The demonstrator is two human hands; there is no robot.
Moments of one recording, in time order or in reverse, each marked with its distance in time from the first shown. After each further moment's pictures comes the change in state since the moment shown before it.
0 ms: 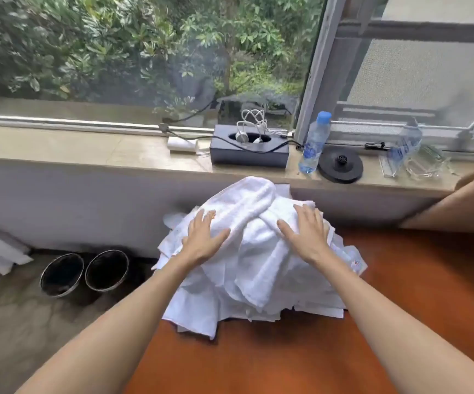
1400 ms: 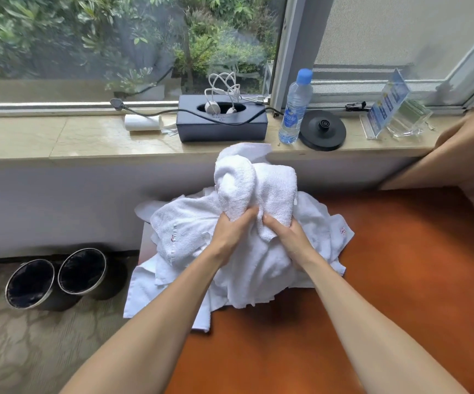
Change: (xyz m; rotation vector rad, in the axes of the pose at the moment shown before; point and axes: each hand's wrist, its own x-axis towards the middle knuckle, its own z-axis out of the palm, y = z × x) left_hand 0.027 0.028 0.095 -0.865 -0.220 -0.102; right_hand -0.028 0.002 0.055 1.086 -0.061 0.243
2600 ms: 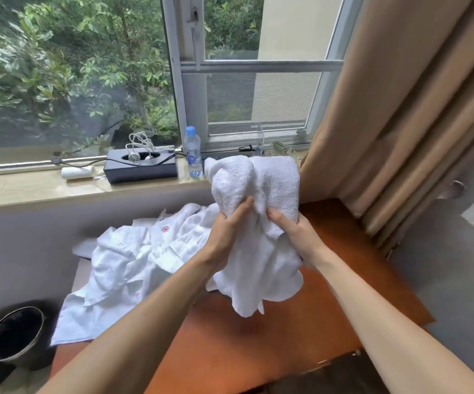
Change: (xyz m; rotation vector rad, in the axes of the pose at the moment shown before) left_hand -0.192 0.091 0.226 -0.196 -0.312 0.238; right_hand -0.204 -0.131 -0.191 0.080 0.018 -0.239
